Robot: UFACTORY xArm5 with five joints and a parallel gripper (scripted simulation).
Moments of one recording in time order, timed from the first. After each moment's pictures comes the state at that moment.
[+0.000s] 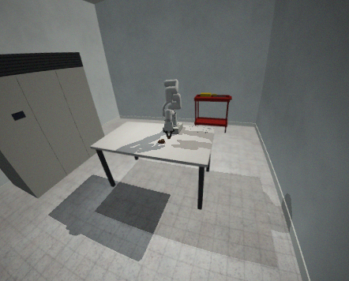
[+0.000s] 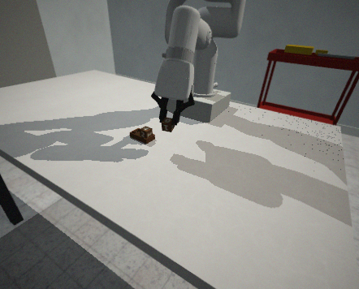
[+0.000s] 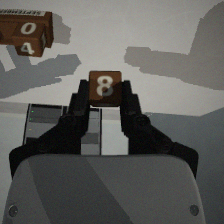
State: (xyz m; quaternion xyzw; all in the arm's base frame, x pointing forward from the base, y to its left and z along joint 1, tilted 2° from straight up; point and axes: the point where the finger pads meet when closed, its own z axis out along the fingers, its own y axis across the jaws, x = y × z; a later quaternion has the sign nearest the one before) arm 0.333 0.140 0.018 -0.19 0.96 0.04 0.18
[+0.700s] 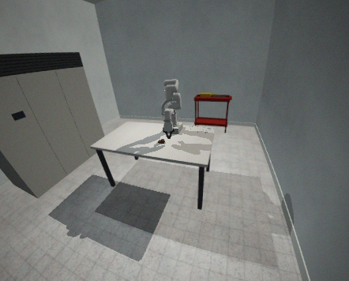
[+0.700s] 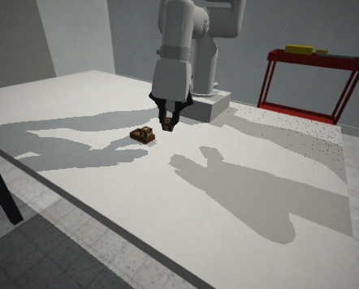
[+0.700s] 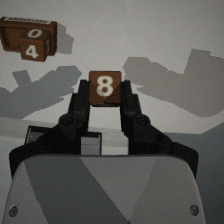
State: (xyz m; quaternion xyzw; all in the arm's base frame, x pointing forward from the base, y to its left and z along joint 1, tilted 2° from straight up) arm 0.337 0.142 0.020 -0.20 0.98 0.02 0.08
